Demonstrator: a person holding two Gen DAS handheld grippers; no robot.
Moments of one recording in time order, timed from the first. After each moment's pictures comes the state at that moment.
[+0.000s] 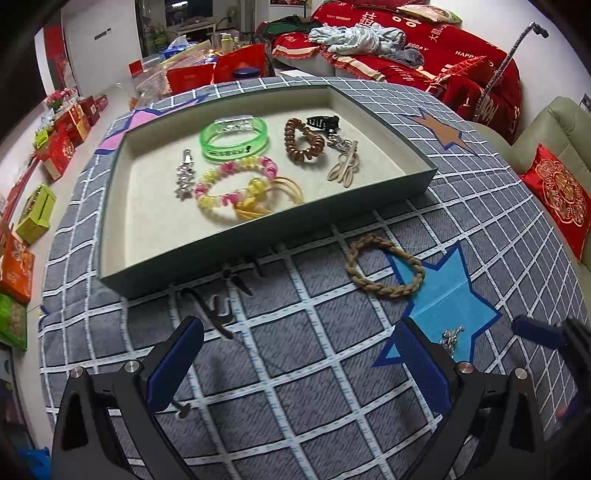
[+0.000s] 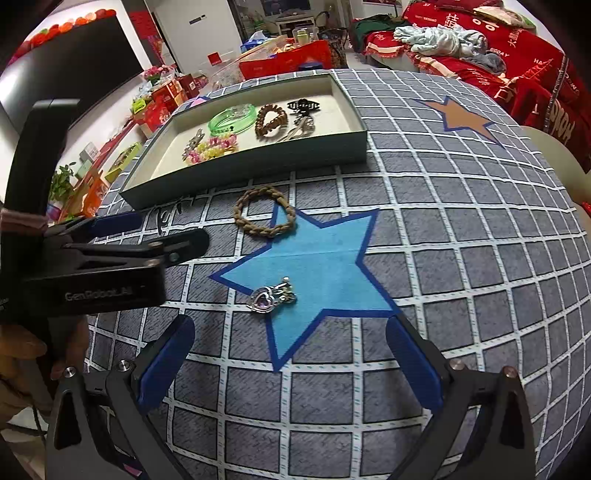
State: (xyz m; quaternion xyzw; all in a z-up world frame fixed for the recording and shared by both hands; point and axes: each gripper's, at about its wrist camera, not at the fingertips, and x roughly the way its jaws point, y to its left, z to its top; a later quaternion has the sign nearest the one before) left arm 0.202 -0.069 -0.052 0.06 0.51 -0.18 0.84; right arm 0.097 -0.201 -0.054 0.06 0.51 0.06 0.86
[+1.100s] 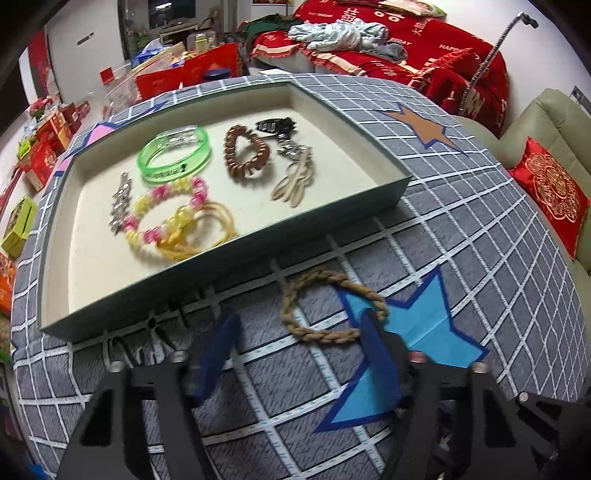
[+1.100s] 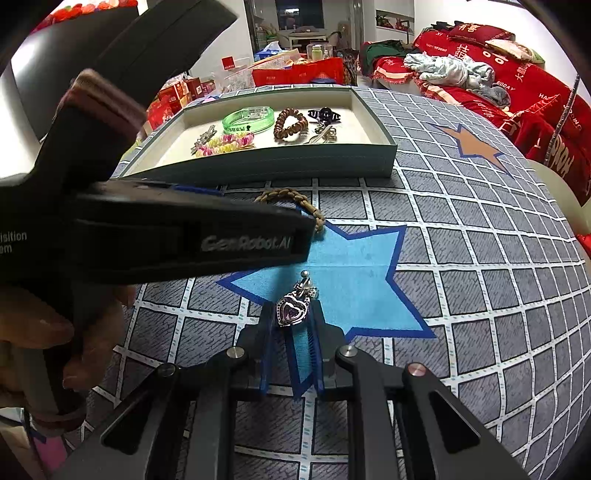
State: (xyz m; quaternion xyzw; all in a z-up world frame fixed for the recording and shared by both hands) left arm 0.221 -0.119 -0.056 0.06 0.51 -0.21 0.83; right arm 0.099 -0.174 -0.066 0.01 0.47 0.04 0.88
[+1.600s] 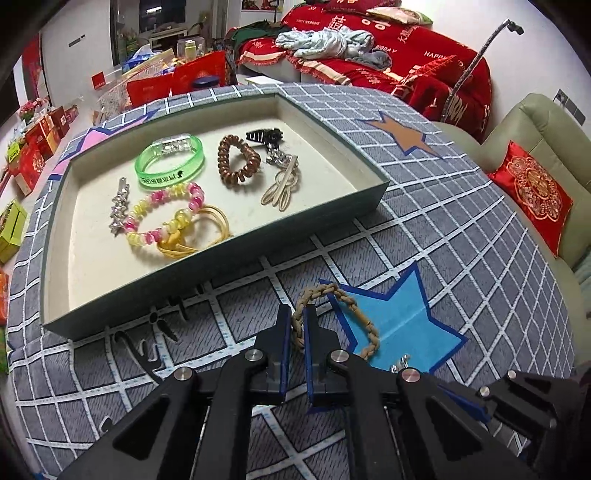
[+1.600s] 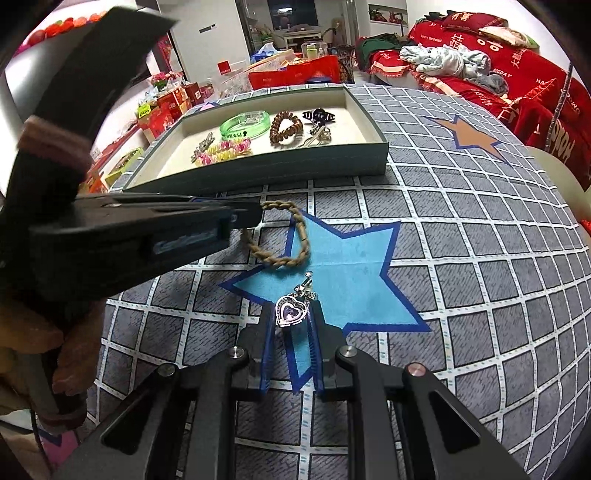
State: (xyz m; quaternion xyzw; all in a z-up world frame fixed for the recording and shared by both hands) left arm 0.208 -0.105 -0.042 0.04 0.50 -0.24 0.83; right arm 0.099 -0.188 -0.058 0.05 0.47 0.05 0.88
